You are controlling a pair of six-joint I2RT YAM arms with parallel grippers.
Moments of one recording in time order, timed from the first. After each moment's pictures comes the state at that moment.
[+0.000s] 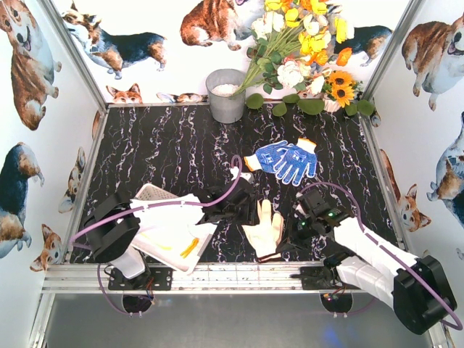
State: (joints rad) left arm -1.03 1.60 0.95 -0.20 0.00 -0.86; right arm 0.48 0.94 0.41 -0.67 -0.51 0.78
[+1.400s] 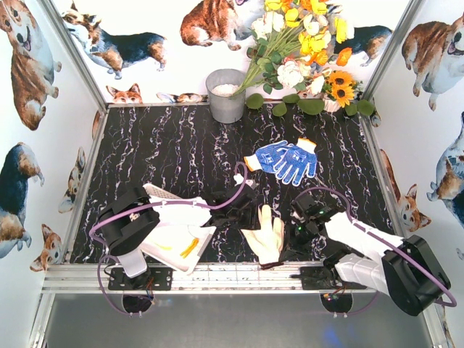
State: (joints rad) left arm -1.03 1.73 0.90 -0.05 0.06 -0.89; right arm 0.53 1.09 0.39 -0.69 -0.49 0.74
